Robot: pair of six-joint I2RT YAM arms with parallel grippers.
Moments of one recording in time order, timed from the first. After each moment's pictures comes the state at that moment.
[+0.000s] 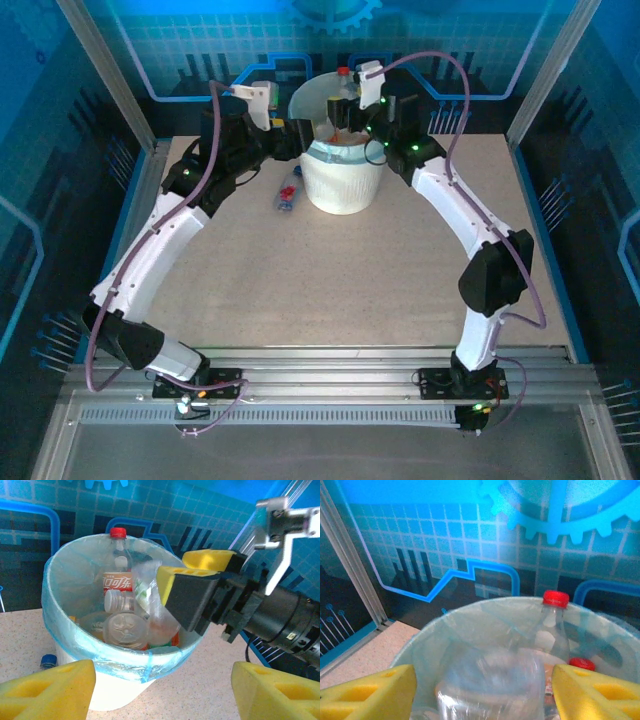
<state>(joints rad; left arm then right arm) -0.42 1.48 1.71 -0.49 0.10 -0.38 0.43 1.85 1.87 -0.15 -0.06 0.06</state>
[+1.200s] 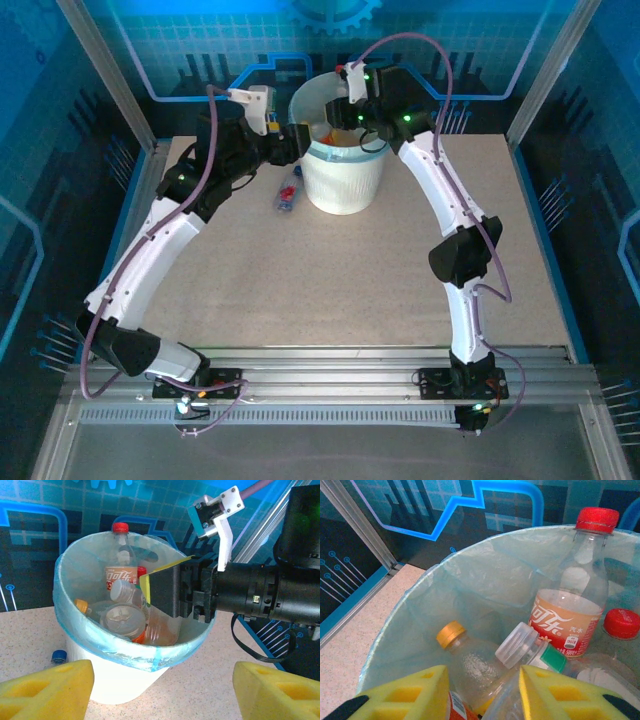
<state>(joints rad) -0.43 1.45 1.68 -0.51 0.07 -0.34 0.42 2.18 2.47 -0.77 -0.16 0.11</state>
